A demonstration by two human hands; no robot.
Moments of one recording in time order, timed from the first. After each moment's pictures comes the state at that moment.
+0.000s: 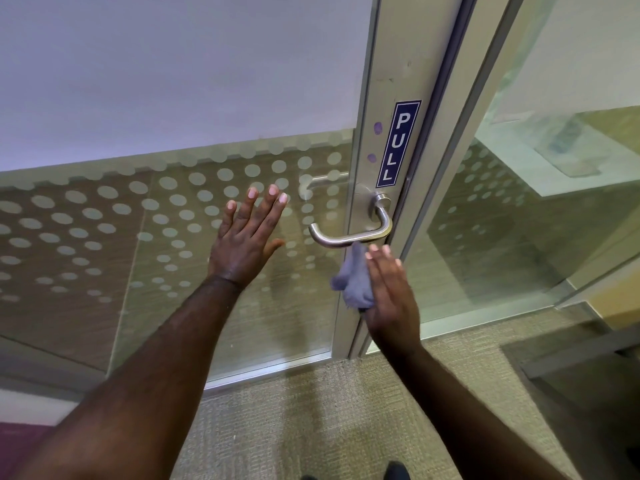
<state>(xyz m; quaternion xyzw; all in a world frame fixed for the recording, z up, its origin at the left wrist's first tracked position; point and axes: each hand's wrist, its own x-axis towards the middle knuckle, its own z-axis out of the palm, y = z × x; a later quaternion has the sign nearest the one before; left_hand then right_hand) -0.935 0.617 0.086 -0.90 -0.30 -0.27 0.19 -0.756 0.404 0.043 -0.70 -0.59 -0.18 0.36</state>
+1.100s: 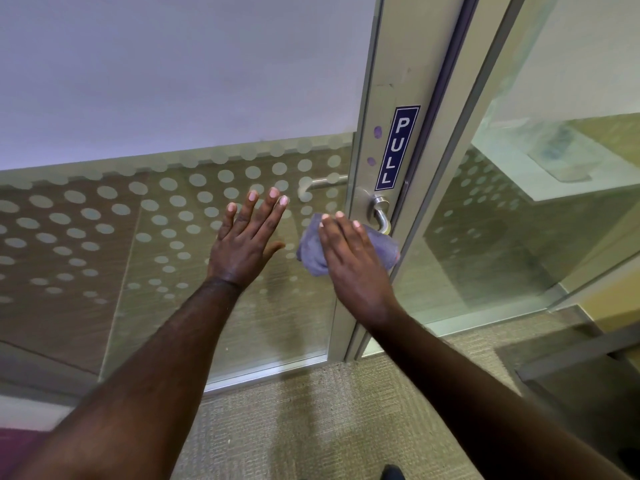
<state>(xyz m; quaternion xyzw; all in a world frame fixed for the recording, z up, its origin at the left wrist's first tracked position) -0.936 0.616 0.086 -0.89 -0.29 -0.28 0.20 -0.773 0.456 0.103 -0.70 -0.68 -0.19 0.09</state>
